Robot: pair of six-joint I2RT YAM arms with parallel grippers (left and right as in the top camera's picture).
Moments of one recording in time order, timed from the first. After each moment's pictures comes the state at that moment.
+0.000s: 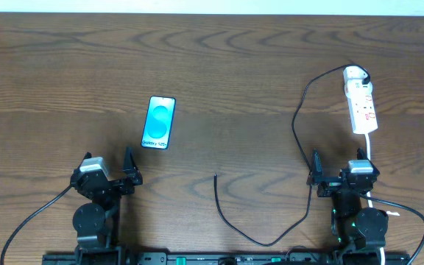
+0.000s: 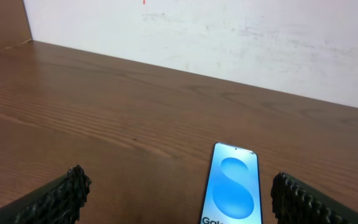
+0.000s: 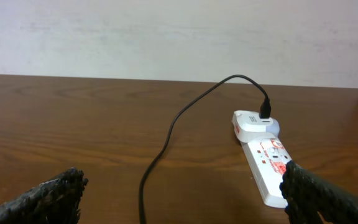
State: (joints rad) left arm 0.06 0.05 0.02 -0.11 -0.03 -0.17; right arm 0.05 0.01 0.01 -0.07 0.02 -0.01
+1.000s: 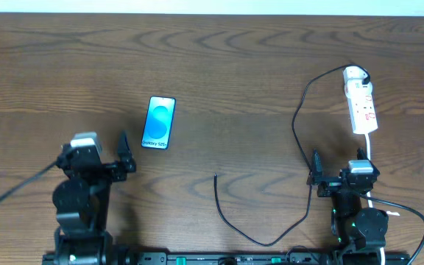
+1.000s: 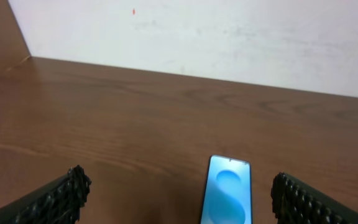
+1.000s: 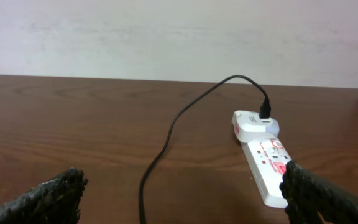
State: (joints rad) left arm 0.06 0.41 0.39 -0.21 0.00 -0.09; right arm 0.05 0.01 0.01 -0.07 0.02 -0.01
